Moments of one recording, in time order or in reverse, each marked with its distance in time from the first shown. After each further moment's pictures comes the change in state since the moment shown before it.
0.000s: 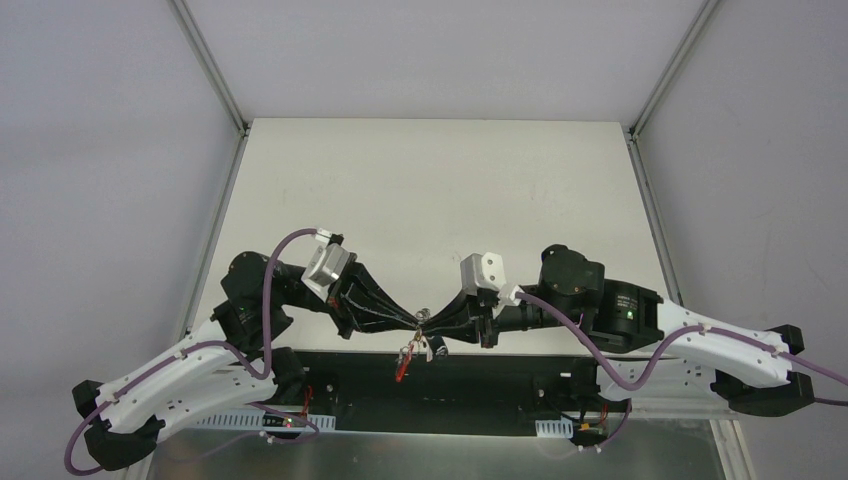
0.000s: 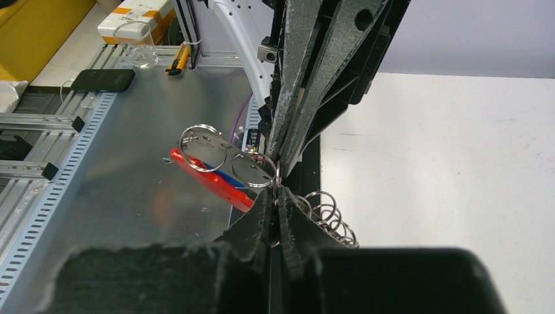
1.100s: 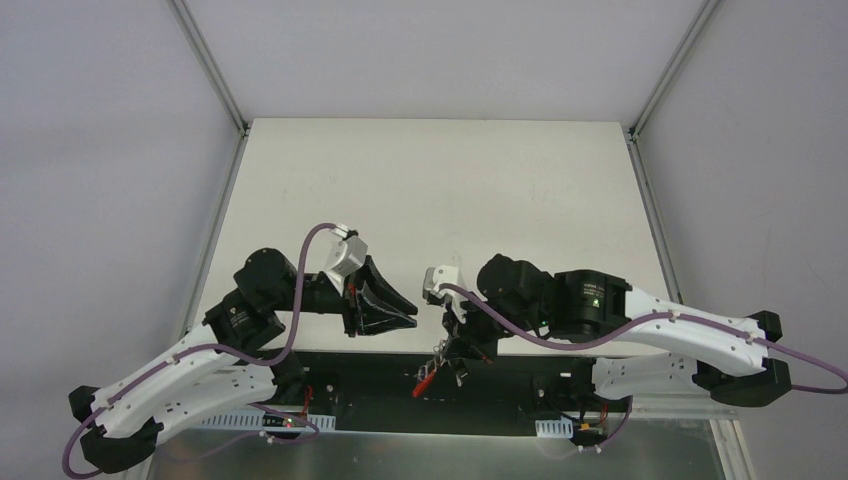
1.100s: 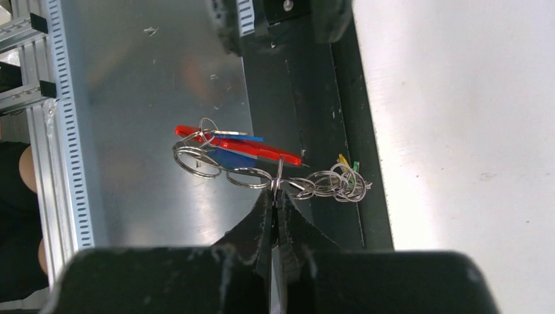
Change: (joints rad) left arm 0.000 -0.047 0.013 -0.345 -0.195 0.052; right arm 0.004 0.167 0.119 -0.519 0.072 0.192
